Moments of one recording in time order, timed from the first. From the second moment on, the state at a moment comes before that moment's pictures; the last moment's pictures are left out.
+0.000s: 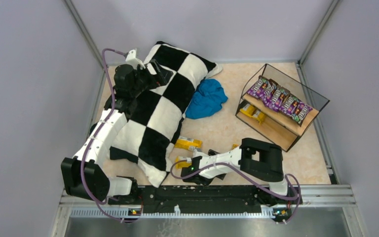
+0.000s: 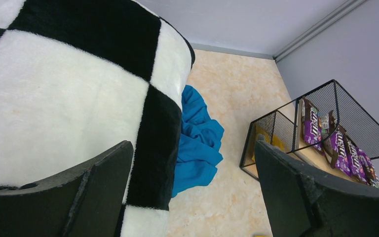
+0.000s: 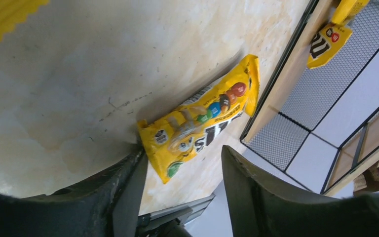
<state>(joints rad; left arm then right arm) -0.21 1.31 1.17 -0.03 0.25 -0.52 1.42 1.95 1.12 -1.14 0.76 0.49</state>
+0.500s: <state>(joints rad) -0.21 1.31 1.17 -0.03 0.25 -0.52 1.41 2.00 1.10 -1.07 0.80 0.46</state>
